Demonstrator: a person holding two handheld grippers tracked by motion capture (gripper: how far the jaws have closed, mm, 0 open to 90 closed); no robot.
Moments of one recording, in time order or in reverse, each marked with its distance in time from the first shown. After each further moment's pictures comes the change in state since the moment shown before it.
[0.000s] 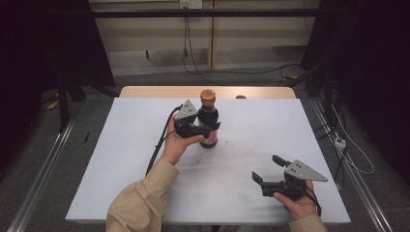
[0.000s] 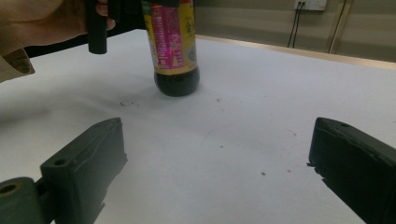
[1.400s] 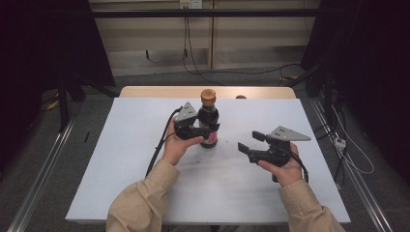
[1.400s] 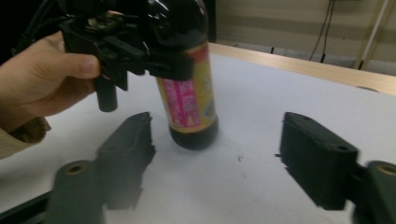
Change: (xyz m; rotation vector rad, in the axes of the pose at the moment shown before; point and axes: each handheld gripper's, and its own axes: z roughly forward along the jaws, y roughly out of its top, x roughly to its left) left arm -0.001 -0.007 0.001 0.015 0.013 -0.009; right arm -0.007 0.076 0.056 0.067 0.102 0.047
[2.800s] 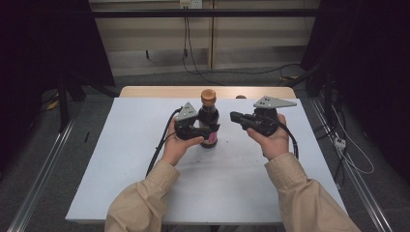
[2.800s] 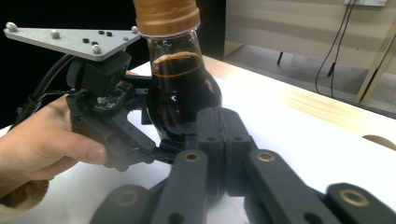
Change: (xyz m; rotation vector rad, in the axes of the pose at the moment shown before) left arm -0.001 0.000 0.000 0.020 -0.003 -0.025; right arm 0.004 0.076 0.033 0.047 0.038 -0.036
